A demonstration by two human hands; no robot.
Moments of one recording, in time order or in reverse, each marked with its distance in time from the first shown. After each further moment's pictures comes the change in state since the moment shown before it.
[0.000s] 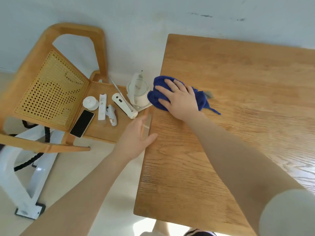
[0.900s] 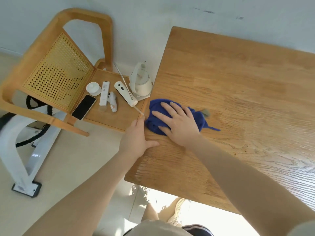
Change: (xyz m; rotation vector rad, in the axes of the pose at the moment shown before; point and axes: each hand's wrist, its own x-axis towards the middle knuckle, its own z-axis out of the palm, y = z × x) left_hand -0.054 0.005 0.048 0.170 0.066 -0.146; right_hand -0.125 -0.017 0.013 -0.038 -0.062 -0.194
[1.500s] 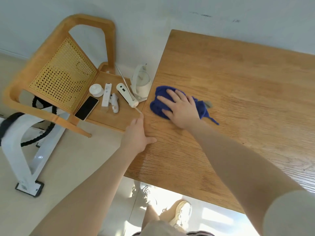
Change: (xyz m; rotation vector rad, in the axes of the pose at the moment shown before) left_hand -0.003 0.011 0.005 -0.014 -0.034 -0.104; right_hand 0.026 0.027 -0.010 0.022 -0.018 0.080
